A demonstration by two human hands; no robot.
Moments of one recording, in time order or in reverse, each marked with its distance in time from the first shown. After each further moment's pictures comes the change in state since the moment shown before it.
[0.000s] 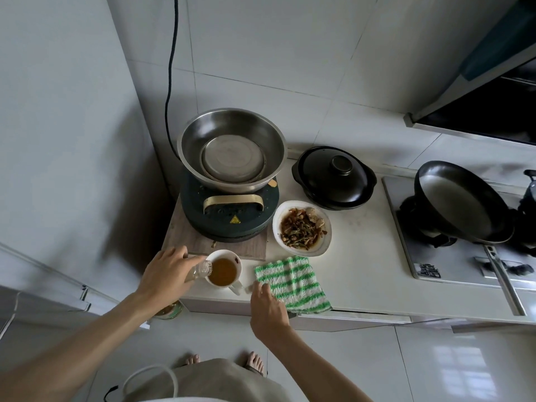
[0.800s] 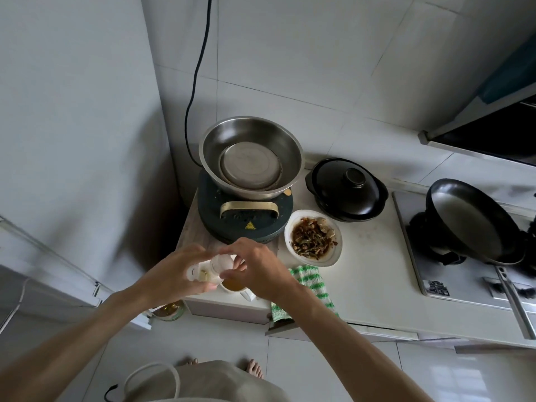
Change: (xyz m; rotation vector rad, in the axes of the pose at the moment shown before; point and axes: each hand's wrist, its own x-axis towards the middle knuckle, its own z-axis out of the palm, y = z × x) left_hand -0.018 -0.007 -0.056 -0.609 -0.091 0.027; right_hand 0.005 -0.067 -0.132 0.407 0.190 -0.576
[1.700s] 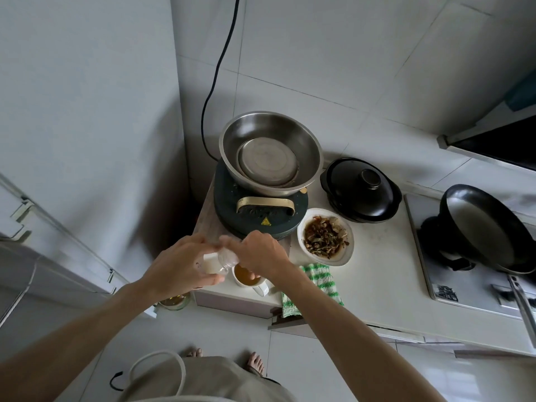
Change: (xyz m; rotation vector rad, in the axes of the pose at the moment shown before) left_hand -0.015 -0.015 -0.013 0.140 0.121 -0.044; right_hand 0.046 -0.028 0.015 -0.213 -0.213 0.409
